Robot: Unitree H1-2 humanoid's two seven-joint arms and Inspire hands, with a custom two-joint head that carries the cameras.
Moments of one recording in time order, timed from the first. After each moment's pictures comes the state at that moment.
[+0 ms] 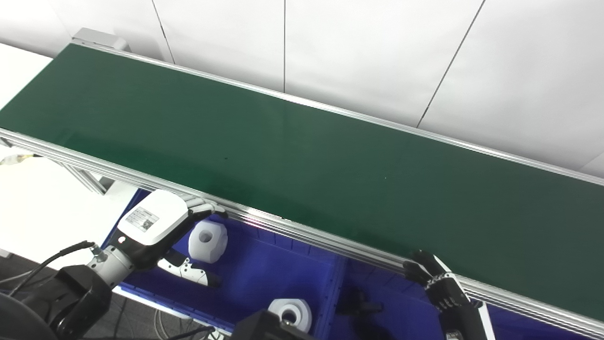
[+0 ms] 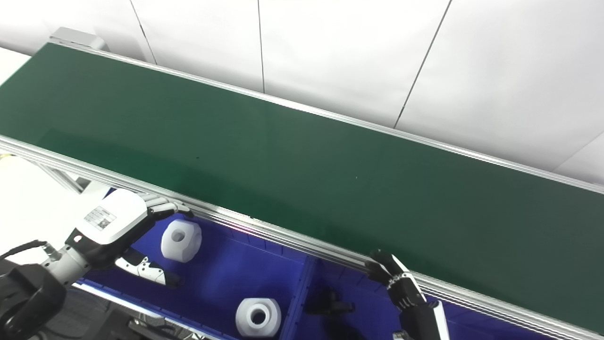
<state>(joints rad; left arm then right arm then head) 0.63 0.48 0.09 -0.39 0.88 -0.31 0.02 0.33 -0.13 0.16 -0.03 0.09 -0.45 0.44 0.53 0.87</state>
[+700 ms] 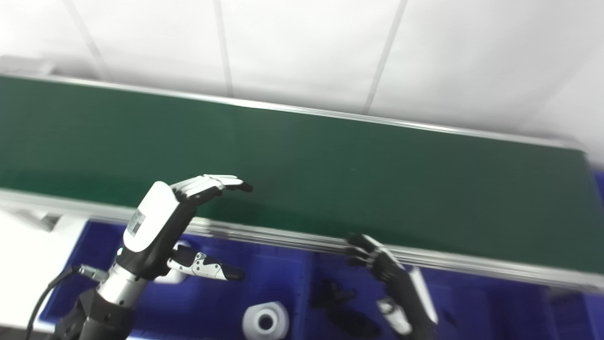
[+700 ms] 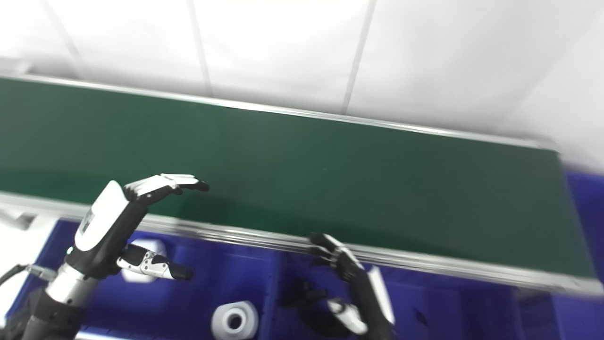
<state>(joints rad) 0.45 0.27 -0.04 -0.41 0.52 -0.40 0.02 0.31 -0.08 0.30 0.01 -0.09 -0.45 0.26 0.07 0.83</state>
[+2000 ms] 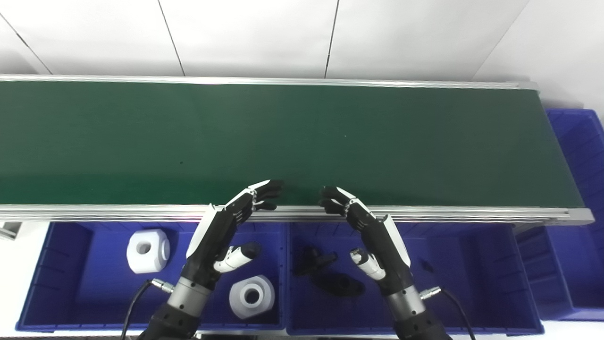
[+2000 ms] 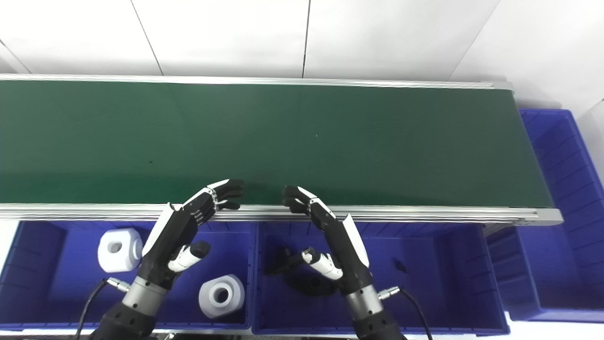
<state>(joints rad) 0.43 0.15 -0.32 -0.22 0.10 -0.34 -0.02 0.27 -0.14 0.37 -0.01 -0.11 -0.45 0.11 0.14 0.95</state>
